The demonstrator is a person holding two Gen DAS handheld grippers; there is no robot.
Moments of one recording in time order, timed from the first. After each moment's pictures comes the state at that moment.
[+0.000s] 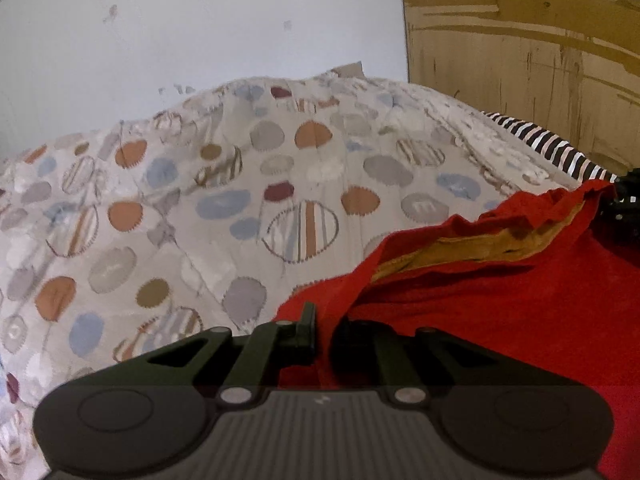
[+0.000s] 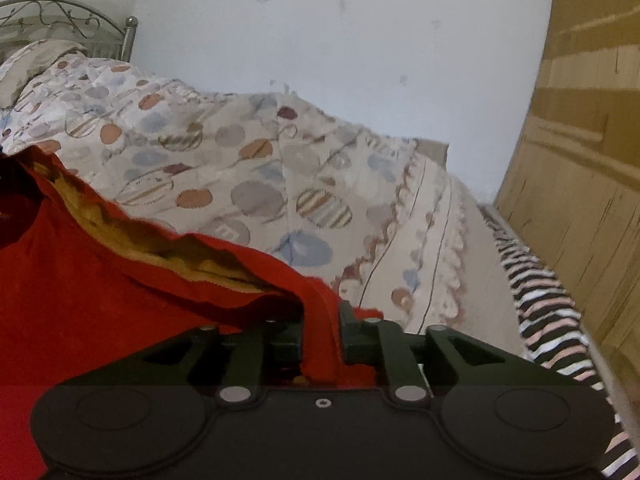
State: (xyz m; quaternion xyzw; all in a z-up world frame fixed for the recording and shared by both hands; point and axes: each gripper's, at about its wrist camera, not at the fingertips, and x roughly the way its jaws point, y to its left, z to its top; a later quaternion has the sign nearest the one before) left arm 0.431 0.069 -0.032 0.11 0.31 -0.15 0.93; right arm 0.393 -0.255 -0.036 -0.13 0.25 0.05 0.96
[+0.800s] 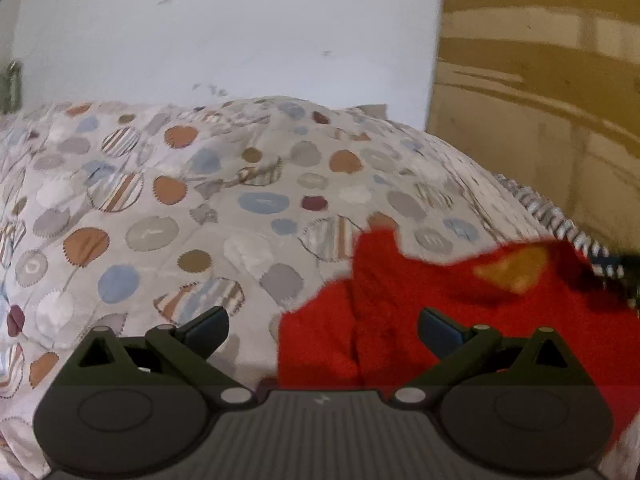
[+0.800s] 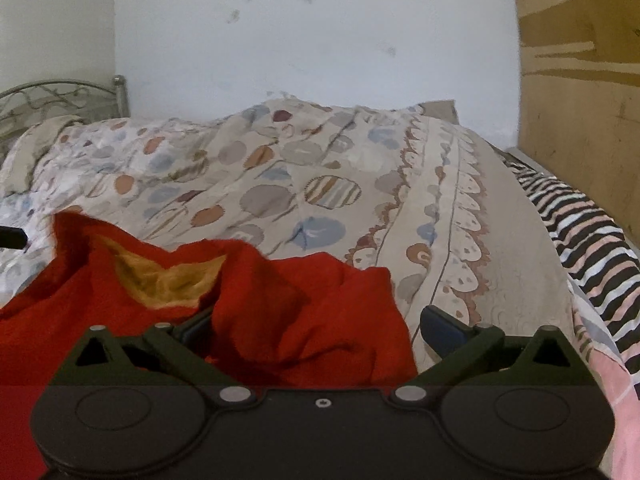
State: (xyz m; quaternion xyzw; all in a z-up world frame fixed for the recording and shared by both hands) left arm 0.381 0.135 -0.020 0.01 0.27 -0.16 0.95; right arm 0.376 -0.304 -0.039 0.00 0.26 0.11 0.96
